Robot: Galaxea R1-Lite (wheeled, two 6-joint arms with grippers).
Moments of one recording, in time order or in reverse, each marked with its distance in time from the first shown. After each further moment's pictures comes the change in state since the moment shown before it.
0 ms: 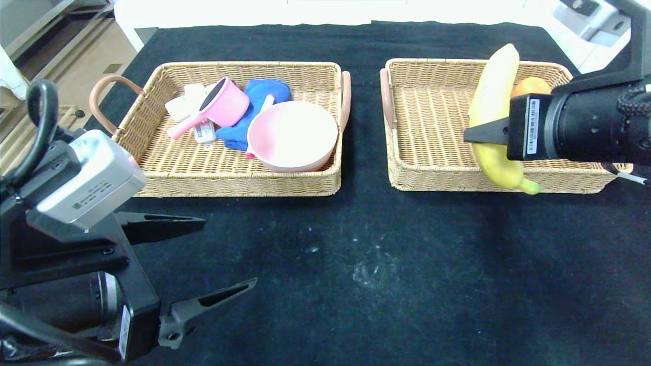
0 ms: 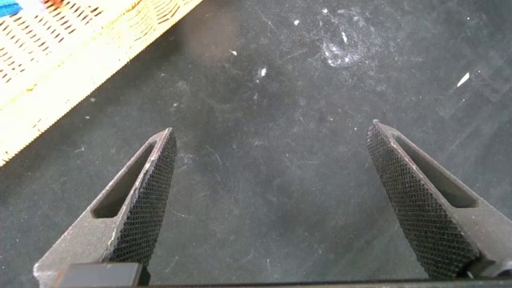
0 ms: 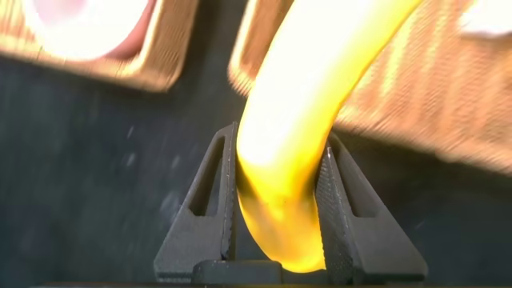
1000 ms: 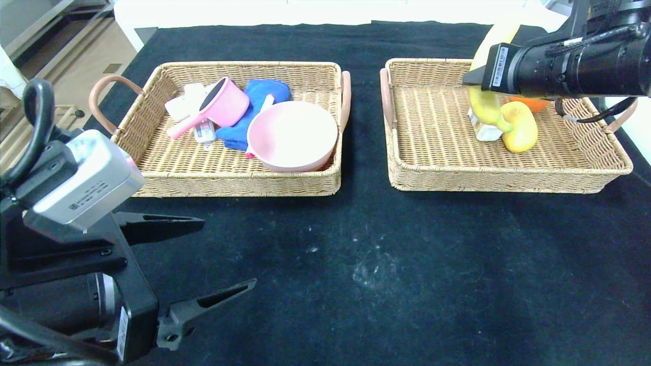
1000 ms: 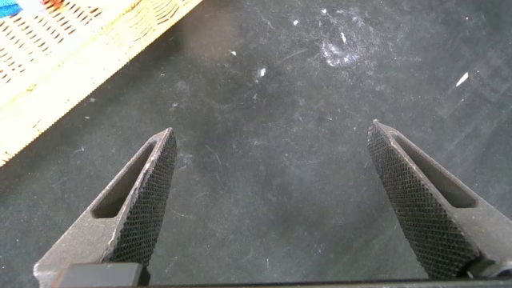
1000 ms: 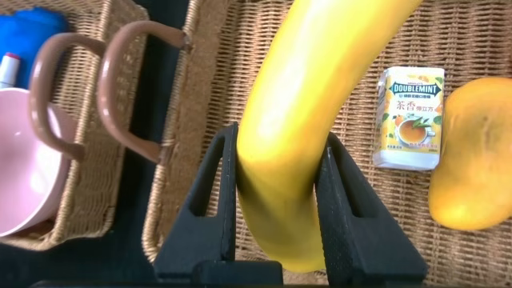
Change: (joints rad) left arm -0.001 -0.004 0.002 0.000 -0.001 0.000; right arm -0.275 0.291 -0.372 -0.090 0.145 -0.022
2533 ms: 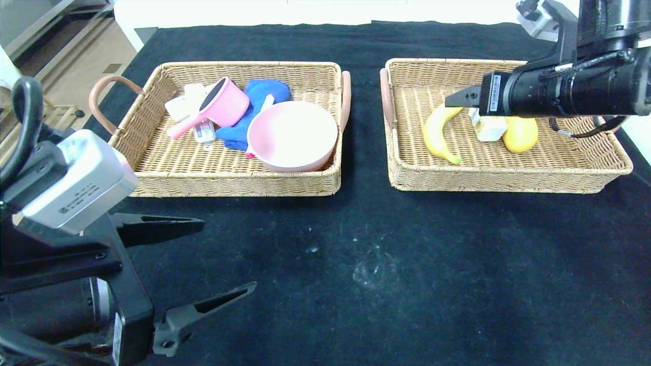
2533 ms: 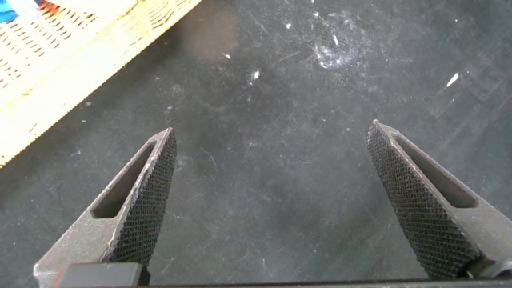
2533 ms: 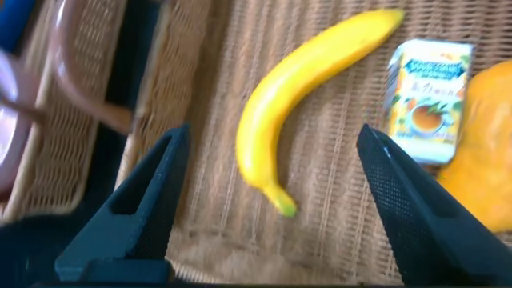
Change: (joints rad) left arm -0.019 -0.011 0.003 -0.001 0.005 -0.002; right arm -0.034 0.001 0.083 -0.013 0.078 -0.074
